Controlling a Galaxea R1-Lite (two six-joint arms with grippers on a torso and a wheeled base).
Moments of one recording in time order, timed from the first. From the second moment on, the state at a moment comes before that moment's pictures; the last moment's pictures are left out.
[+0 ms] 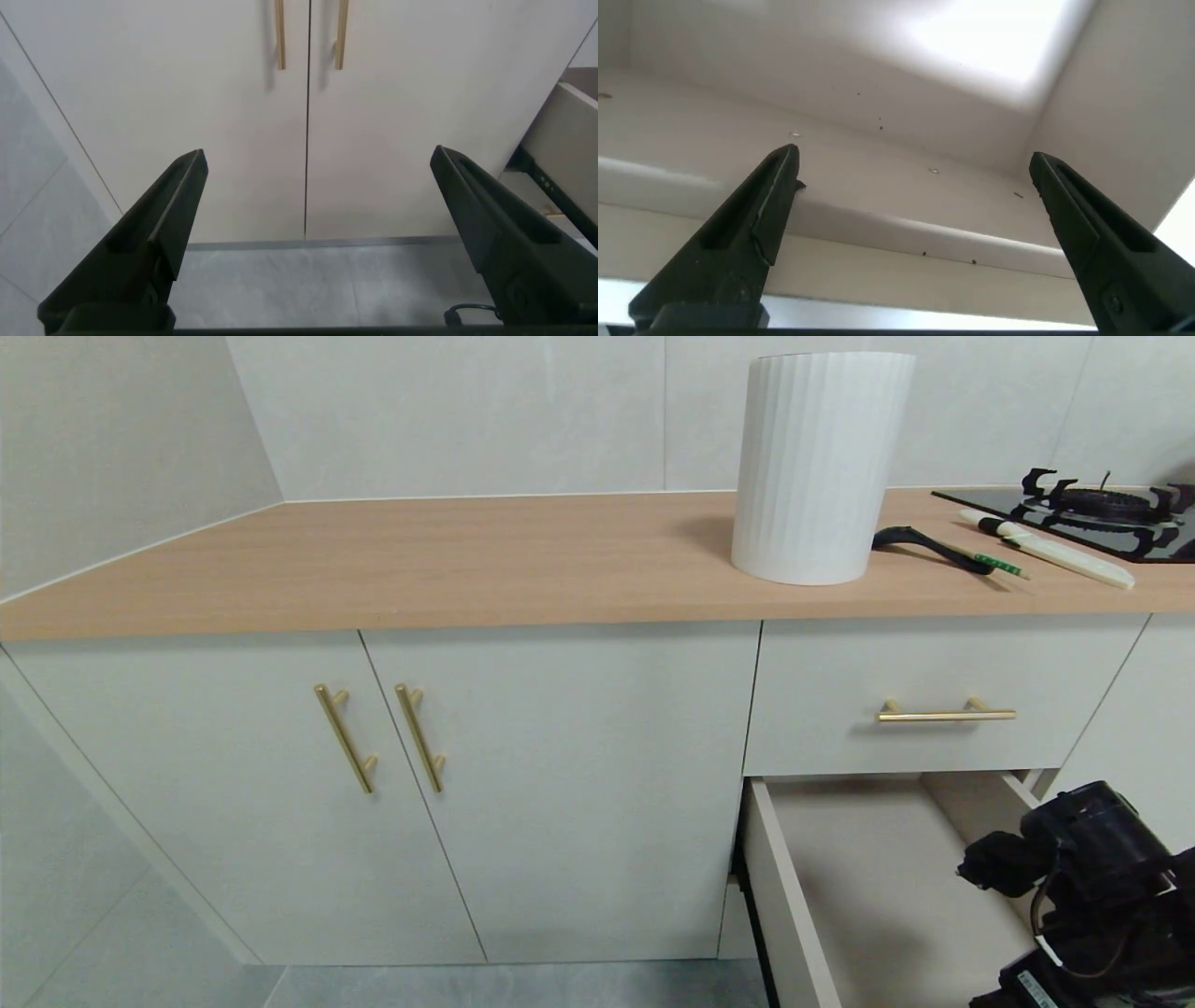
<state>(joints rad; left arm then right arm) 0.00 0.00 -0.06 0.06 -0.03 -0.02 0.28 1.61 -0.54 0.11 -0.21 -0.16</state>
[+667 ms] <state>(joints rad) 0.00 0.00 -0.06 0.06 -0.03 -0.02 0.28 1.39 -0.63 0.10 -0.17 -0.07</state>
